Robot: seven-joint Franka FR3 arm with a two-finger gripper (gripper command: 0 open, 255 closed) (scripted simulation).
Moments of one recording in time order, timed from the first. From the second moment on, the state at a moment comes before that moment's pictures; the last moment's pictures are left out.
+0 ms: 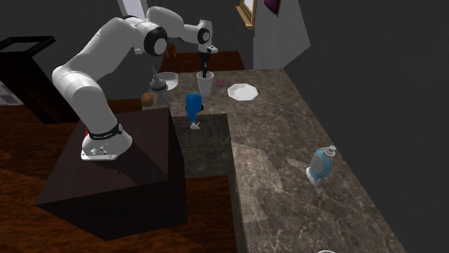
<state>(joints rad) 0.64 1.03 0.26 -1.04 -0.26 1.83 0.89</state>
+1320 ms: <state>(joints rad) 0.65 1.08 0.26 -1.03 -0.26 1.87 0.89</state>
